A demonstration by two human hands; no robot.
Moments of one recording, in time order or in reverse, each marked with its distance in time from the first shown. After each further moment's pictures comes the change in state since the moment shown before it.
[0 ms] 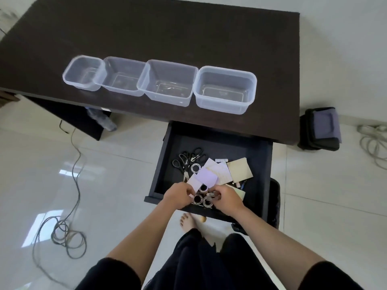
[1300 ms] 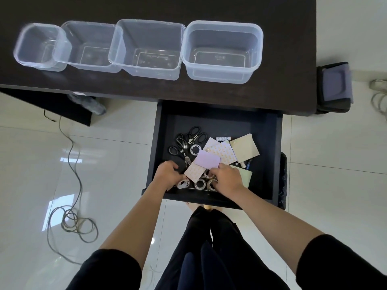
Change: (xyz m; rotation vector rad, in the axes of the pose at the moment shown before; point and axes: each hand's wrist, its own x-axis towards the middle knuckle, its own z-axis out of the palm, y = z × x) left_hand 0.046 -0.033 -0.010 -0.139 0.053 -0.244; right_hand 0.033 0.008 0.018 -0.376 -0.012 -0.038
